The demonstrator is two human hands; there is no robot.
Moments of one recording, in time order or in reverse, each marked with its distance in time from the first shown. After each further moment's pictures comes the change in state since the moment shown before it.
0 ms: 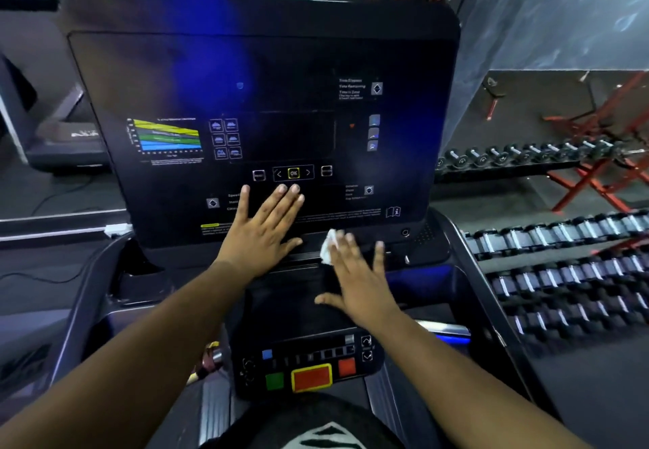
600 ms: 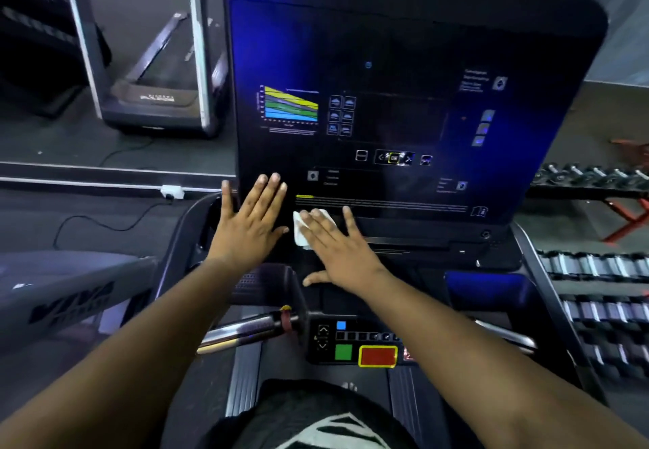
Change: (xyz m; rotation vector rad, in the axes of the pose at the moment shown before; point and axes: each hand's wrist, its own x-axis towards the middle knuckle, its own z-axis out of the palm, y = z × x) left_hand -0.136 -0.094 -0.008 0.019 -0.056 -0.283; right_hand 0.079 -0.140 -0.020 -0.289 0.005 -0.440
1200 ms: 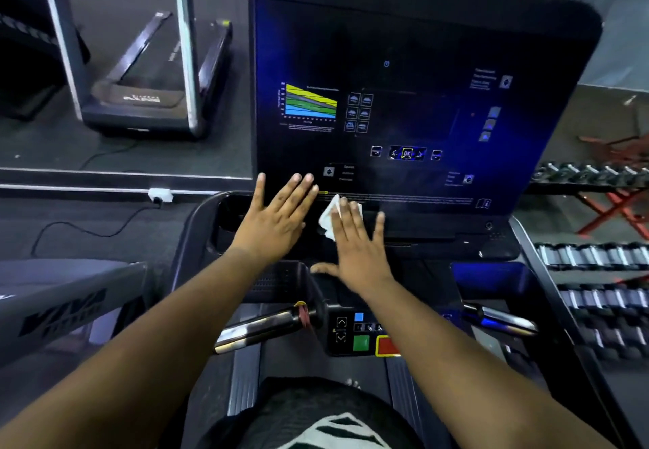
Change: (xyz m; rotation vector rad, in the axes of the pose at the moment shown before) left_hand 0.010 0.000 -0.005 -0.035 -0.031 0.172; right_hand -0.005 -0.029 -0.004 0.162 -0.014 0.407
